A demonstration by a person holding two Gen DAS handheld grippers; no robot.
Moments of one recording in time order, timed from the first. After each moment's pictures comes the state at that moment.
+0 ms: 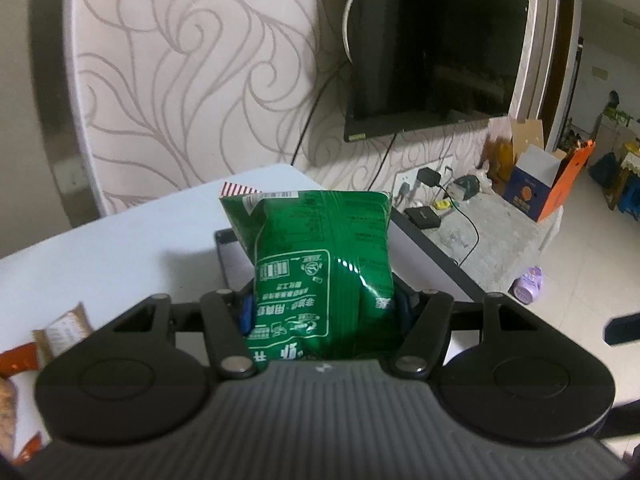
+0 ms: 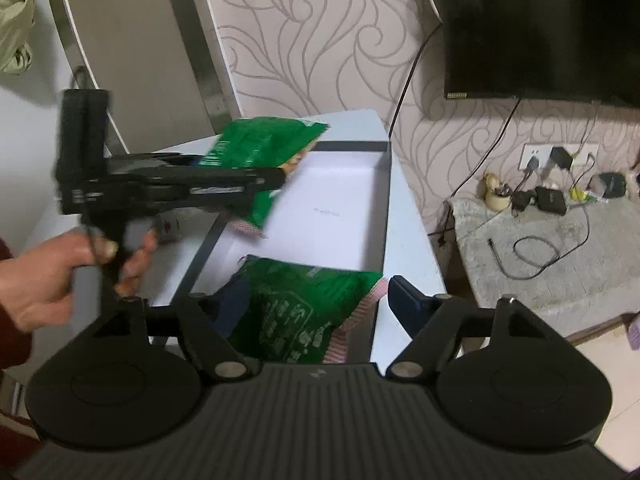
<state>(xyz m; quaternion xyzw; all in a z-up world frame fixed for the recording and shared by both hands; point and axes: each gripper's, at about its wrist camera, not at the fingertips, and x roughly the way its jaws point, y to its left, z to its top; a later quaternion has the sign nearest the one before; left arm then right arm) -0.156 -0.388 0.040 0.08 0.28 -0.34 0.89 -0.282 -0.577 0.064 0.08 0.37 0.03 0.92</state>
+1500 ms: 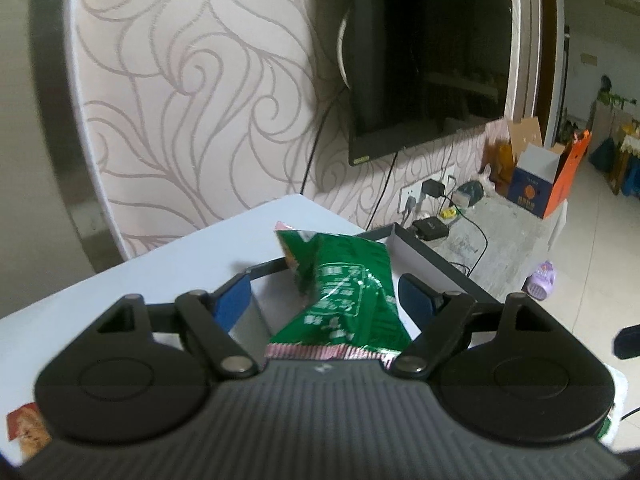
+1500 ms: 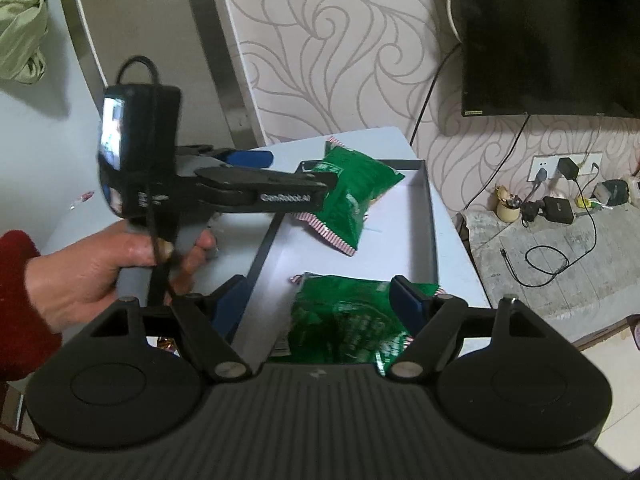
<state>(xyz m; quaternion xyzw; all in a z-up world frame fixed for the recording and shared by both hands) -0.162 -0.365 0.070 0.11 0.24 -0.34 0.90 -0.286 -0.526 0.084 0.08 0.35 0.02 0.93</state>
